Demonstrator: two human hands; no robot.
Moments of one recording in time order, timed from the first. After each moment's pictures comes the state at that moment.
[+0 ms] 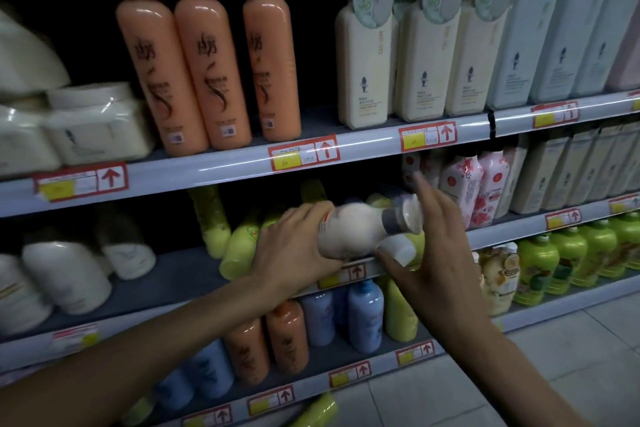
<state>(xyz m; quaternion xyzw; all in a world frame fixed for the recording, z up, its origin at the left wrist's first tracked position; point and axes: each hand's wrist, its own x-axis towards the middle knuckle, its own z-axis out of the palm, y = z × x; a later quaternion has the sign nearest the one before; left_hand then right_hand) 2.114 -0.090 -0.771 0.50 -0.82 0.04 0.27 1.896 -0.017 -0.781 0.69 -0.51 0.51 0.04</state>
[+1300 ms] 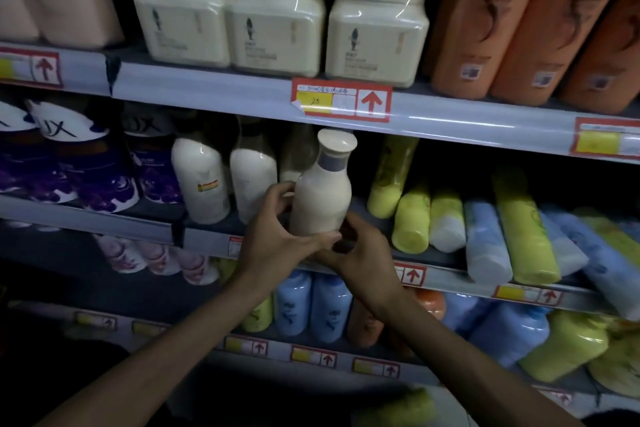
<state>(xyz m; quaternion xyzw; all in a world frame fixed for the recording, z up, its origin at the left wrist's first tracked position) 2.399 -0.046 -0.846 0.58 -0.51 -0.23 0.59 2.239 -0.094 -0.857 0.74 -0.38 0.41 -0.38</state>
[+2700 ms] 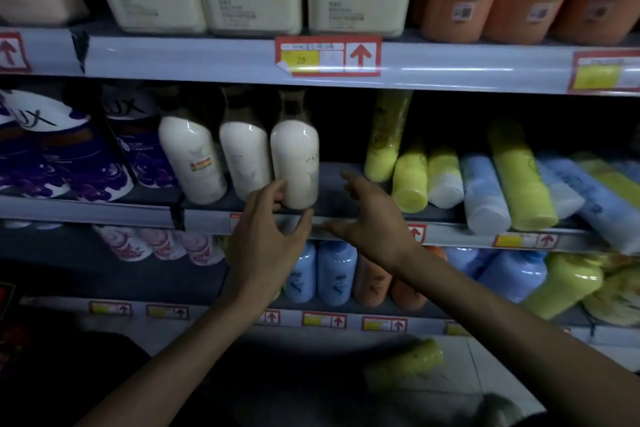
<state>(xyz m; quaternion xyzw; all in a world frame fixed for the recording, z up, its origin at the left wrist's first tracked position) 2.399 -0.019 -0.877 0.70 -0.53 -0.04 0.48 2.230 -0.098 -0.853 0.81 -0.46 0.29 -0.23</state>
